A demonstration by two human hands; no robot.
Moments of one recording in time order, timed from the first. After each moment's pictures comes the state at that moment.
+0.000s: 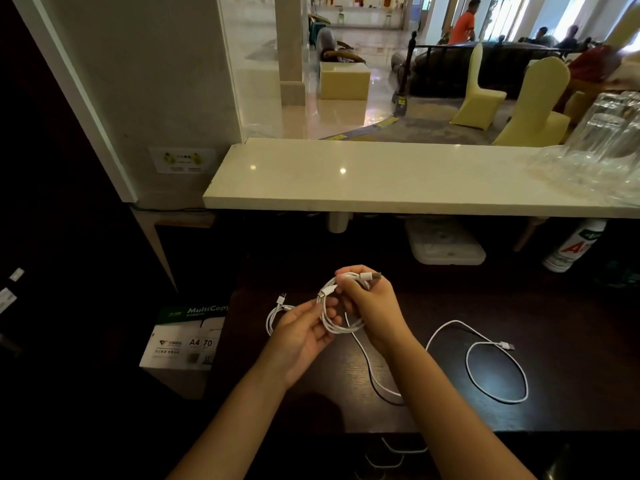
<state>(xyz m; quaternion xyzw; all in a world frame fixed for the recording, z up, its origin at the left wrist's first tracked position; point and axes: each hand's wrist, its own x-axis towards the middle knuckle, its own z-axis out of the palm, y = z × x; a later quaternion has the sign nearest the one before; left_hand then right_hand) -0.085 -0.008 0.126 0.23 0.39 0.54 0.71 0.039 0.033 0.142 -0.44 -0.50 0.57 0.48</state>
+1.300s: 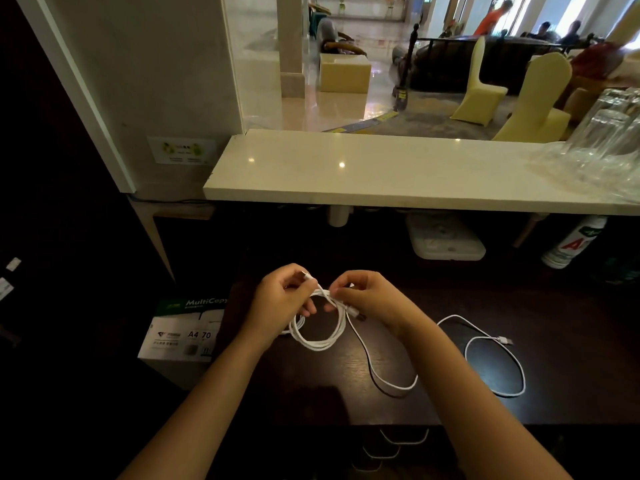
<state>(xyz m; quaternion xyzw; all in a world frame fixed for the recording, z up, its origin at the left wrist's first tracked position) -0.118 0.011 0.140 0.54 0.54 0.49 0.42 0.050 0.040 0.154 -0.47 -0.61 0.58 0.27</state>
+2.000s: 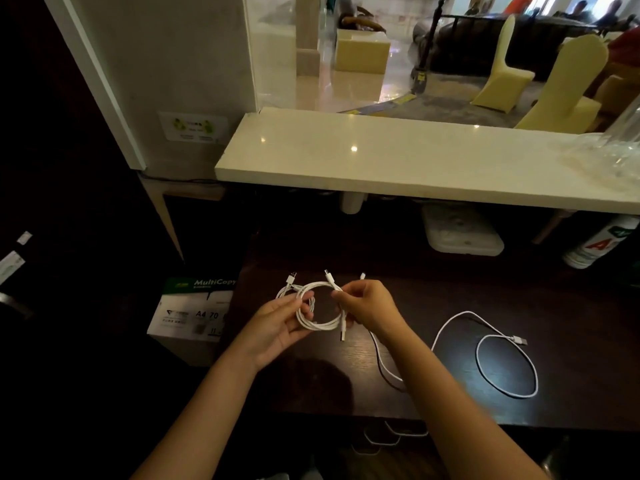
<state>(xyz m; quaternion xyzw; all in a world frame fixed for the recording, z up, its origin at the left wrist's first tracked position) -0.142 -0.004 0.087 0.22 0.46 0.49 0.71 0.025 0.045 0.105 -0.58 -0.59 0.51 0.27</state>
